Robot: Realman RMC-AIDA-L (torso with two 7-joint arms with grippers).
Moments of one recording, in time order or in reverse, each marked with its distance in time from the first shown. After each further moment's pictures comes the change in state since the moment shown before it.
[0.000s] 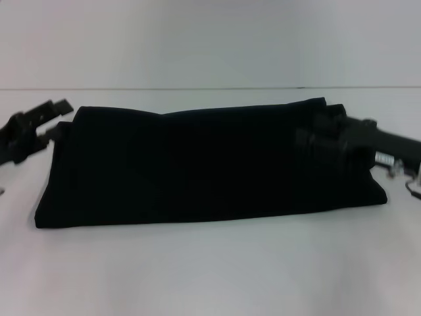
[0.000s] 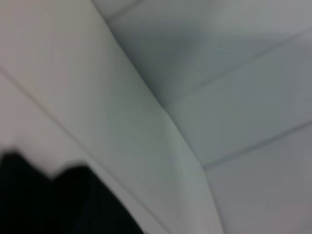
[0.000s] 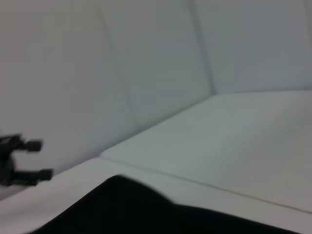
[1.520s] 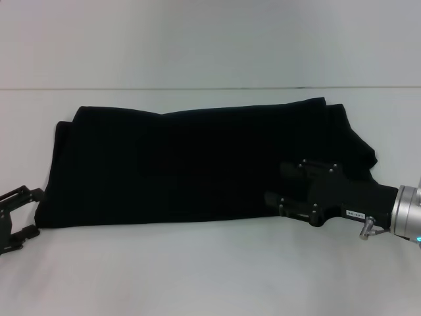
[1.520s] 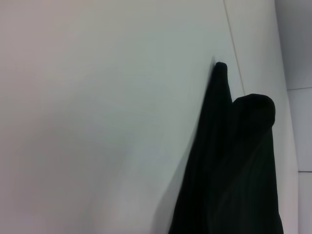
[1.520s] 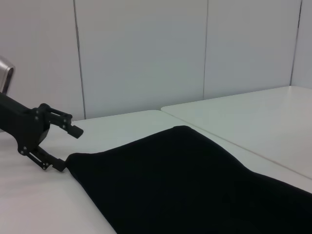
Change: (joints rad) left arm 0.141 -0.010 -0.043 0.056 0.275 0.001 -0.394; right arm -0.053 0.043 -0.144 0.041 0.003 -0.033 -0.348
